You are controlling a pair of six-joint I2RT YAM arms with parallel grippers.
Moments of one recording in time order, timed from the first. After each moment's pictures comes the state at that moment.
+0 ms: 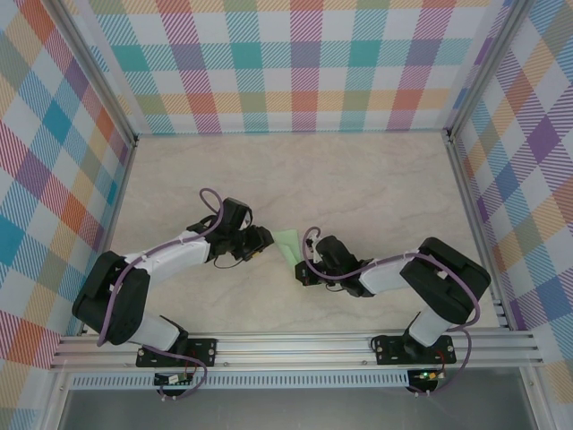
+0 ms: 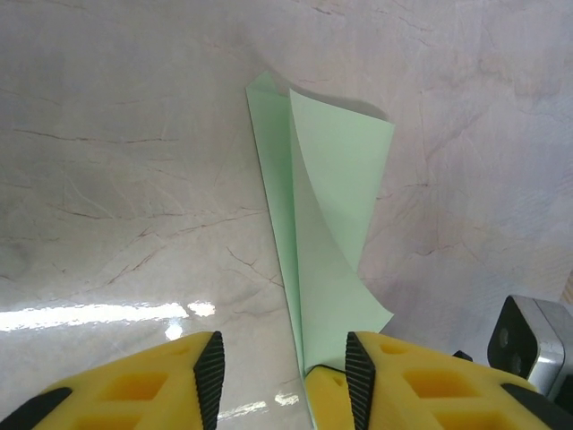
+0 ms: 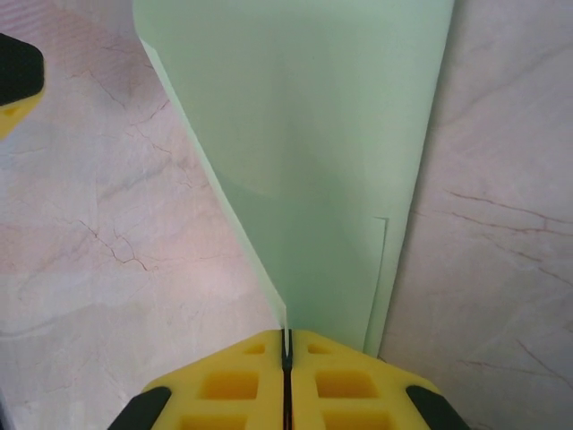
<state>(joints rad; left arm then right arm) -0.52 1.45 0.77 -0.27 0.30 -1.00 0.84 1.62 0.47 0.42 -0.26 0.75</state>
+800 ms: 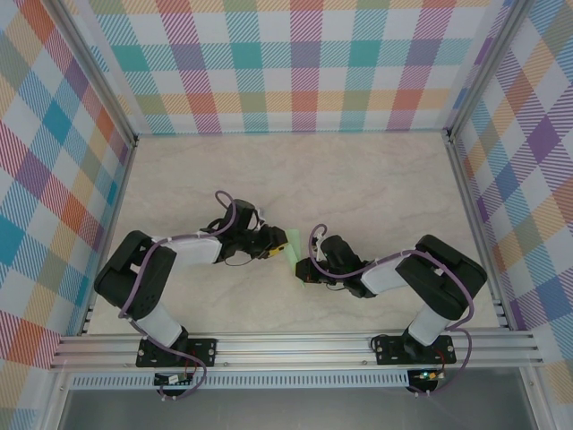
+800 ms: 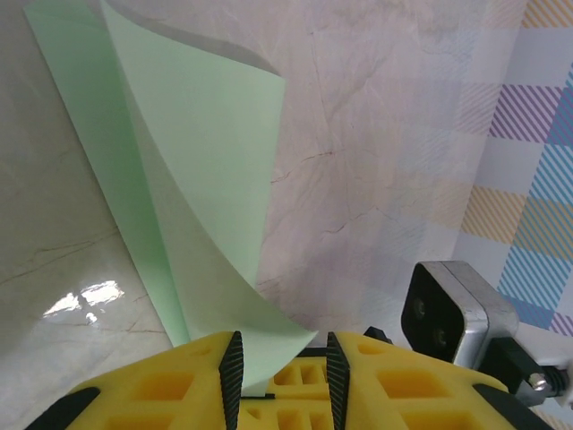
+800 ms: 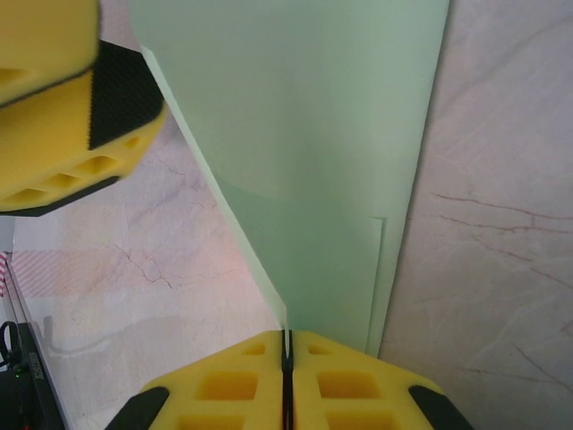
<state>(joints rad) -0.53 1.65 0.73 0.13 0.56 -1.05 0.82 1.66 0.44 0.54 -0.31 0.87</state>
